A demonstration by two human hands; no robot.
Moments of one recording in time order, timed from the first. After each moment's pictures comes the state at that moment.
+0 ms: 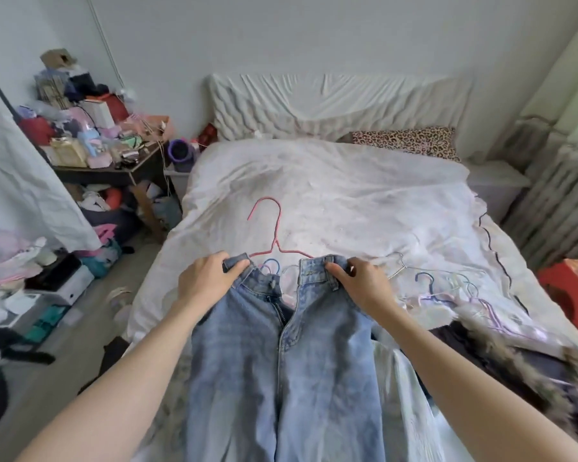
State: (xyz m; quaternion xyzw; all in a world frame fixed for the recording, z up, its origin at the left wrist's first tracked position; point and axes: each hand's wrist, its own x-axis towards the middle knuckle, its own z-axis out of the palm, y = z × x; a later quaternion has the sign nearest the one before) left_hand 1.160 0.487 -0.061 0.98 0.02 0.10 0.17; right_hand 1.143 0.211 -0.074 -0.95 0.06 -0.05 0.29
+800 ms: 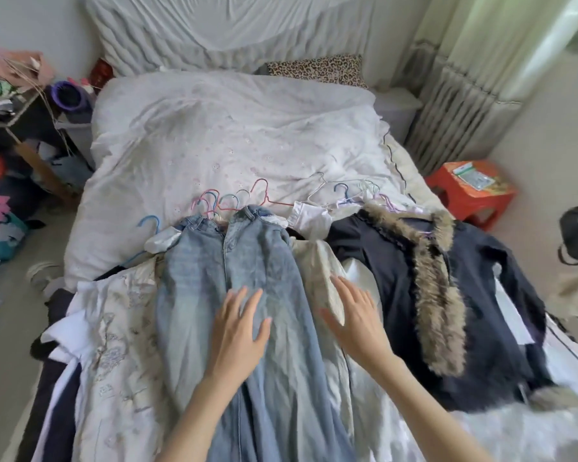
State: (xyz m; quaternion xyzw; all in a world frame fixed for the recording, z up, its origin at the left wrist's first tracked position) left_hand 0.899 0.411 -0.145 0.95 -0.20 0.02 0.25; right_hand 0.844 0.201 -0.125 -0.97 0.10 -0.07 0.22
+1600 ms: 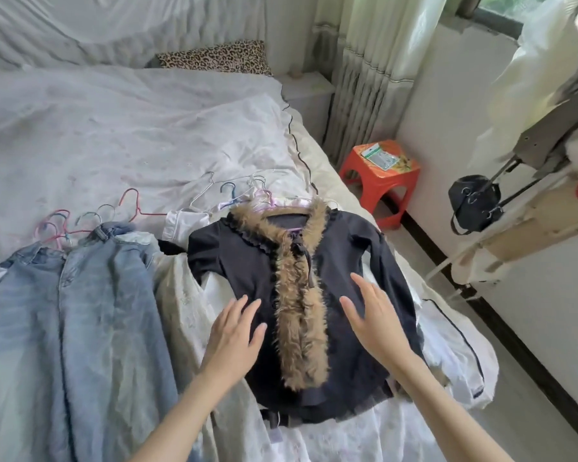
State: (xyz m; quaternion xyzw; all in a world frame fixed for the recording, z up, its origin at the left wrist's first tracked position) left_hand 0.852 0.132 -0.173 0.93 -0.29 -0.13 0.21; right_hand 0.748 -0.089 -0.127 -0.93 0.25 -0.06 0.26
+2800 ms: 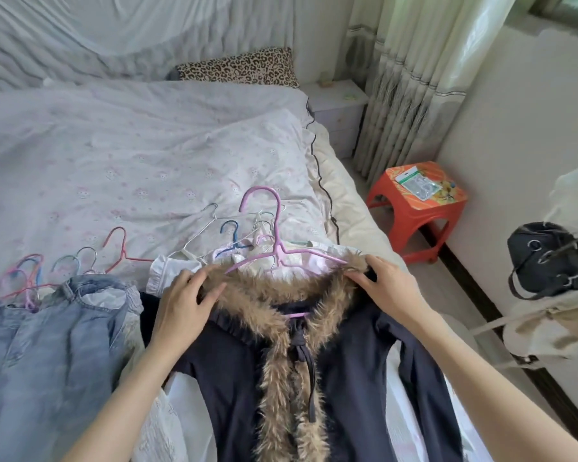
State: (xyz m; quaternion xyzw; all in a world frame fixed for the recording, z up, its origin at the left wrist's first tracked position) left_hand 1.068 0.054 -0.150 0.95 -0.19 0.04 0.26; right_hand 0.969 -0.257 -0.145 -0.96 0.16 -0.10 0.21
